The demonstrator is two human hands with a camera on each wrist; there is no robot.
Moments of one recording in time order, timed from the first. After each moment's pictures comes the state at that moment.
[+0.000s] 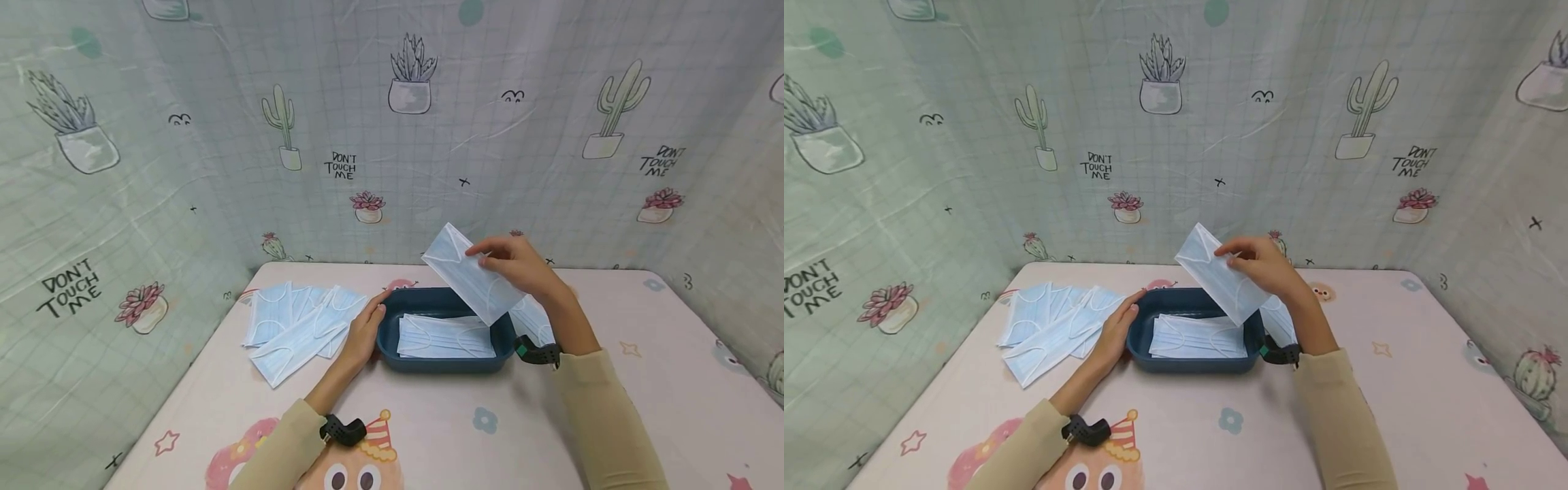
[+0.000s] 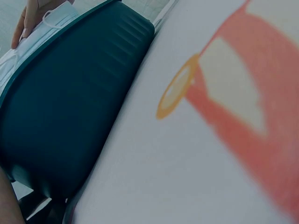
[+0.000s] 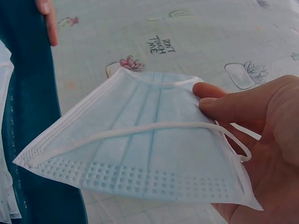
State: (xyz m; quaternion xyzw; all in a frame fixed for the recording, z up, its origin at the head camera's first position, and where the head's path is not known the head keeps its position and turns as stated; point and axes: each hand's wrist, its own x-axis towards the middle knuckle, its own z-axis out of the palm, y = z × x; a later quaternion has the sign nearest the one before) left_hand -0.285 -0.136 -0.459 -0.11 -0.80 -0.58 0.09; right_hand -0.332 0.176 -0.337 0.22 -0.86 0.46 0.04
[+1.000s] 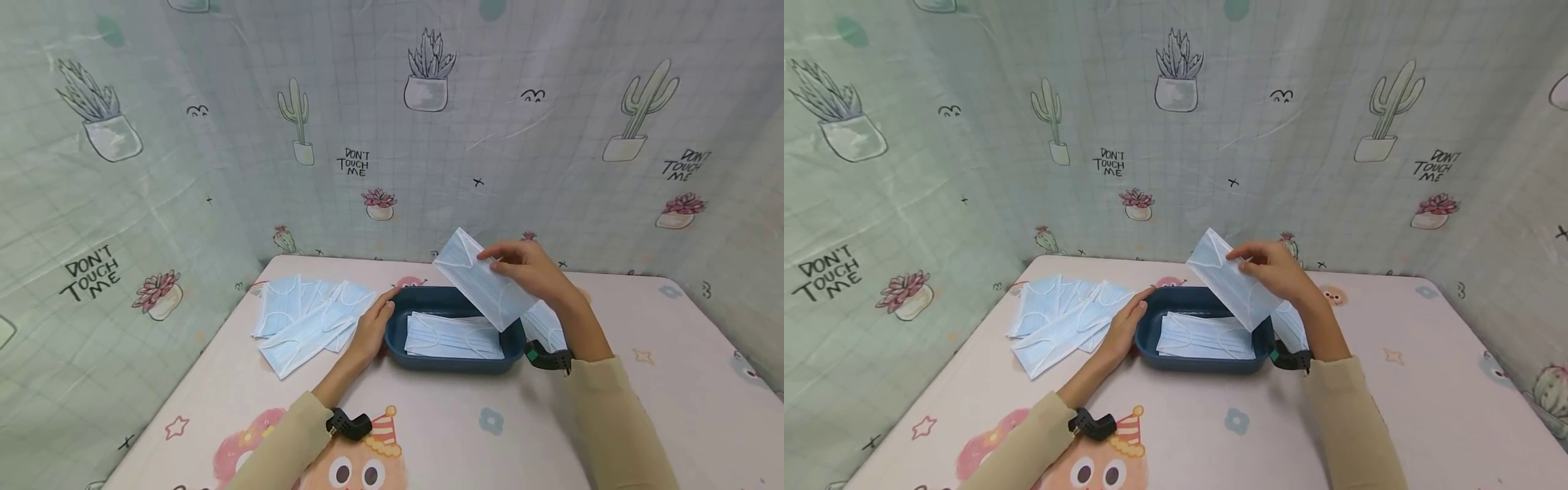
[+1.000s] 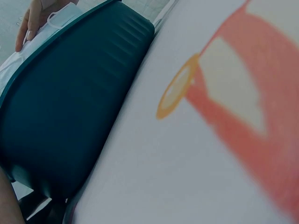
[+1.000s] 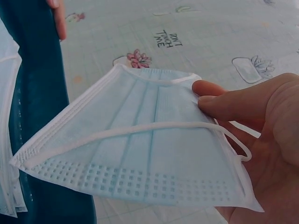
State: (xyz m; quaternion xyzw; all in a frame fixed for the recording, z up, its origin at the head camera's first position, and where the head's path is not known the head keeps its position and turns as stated) left_hand -0.306 -0.146 -0.486 -0.11 -0.80 -0.58 0.10; right_hand -0.334 0.176 -0.343 0.24 -0.86 0.44 0.03
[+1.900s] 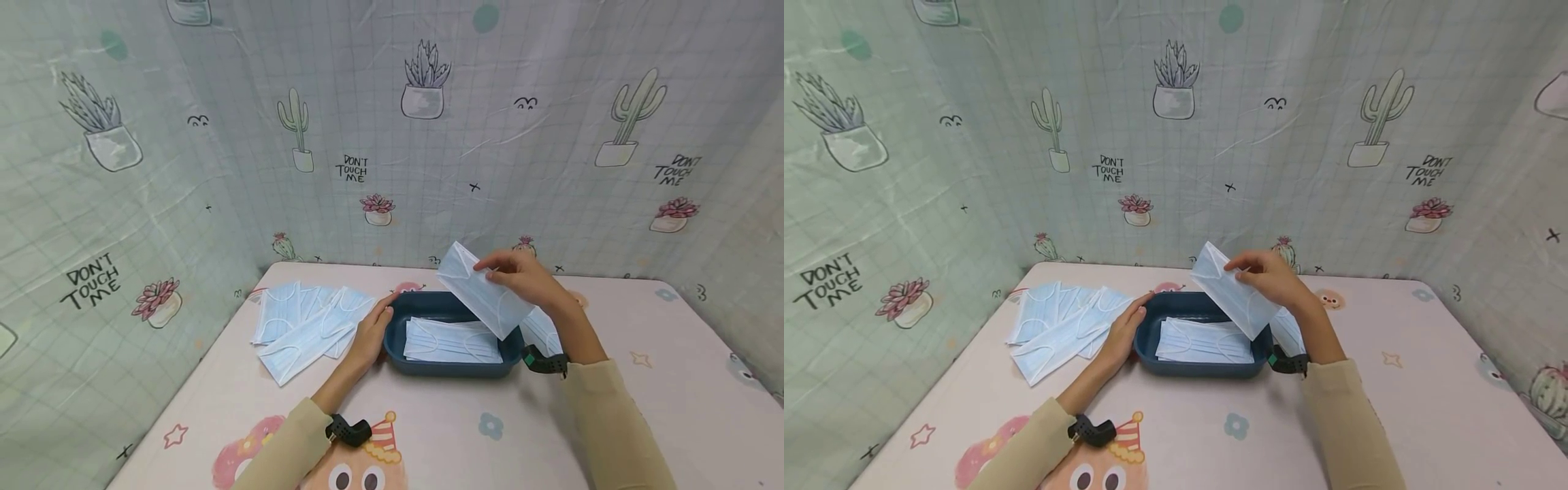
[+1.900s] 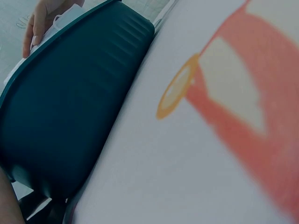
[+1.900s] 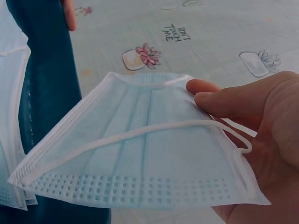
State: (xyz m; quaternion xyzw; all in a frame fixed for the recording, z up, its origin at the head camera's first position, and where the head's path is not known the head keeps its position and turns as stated) left_hand -0.308 -0.144 -0.491 -0.10 -0.79 -0.60 0.07; right_hand -0.338 0.180 -0.354 0.24 -0.86 0.45 0.01
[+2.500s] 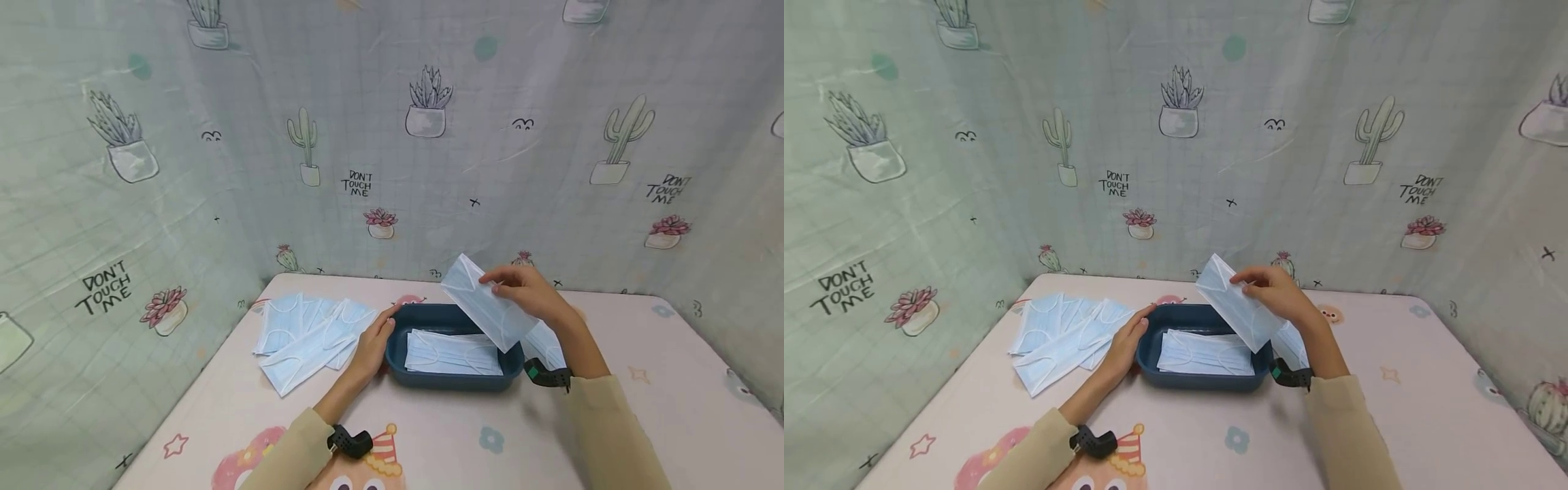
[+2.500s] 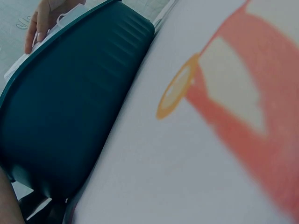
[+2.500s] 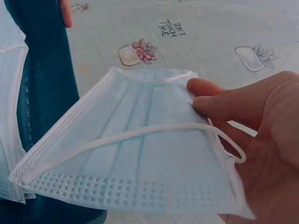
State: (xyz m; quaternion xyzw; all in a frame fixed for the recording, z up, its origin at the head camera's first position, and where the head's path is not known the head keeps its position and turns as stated) left_hand -0.302 -0.144 -0.490 -0.11 -0.80 -0.58 0.09; right_hand -0.331 0.186 -0.358 0.24 -0.86 0.45 0.01
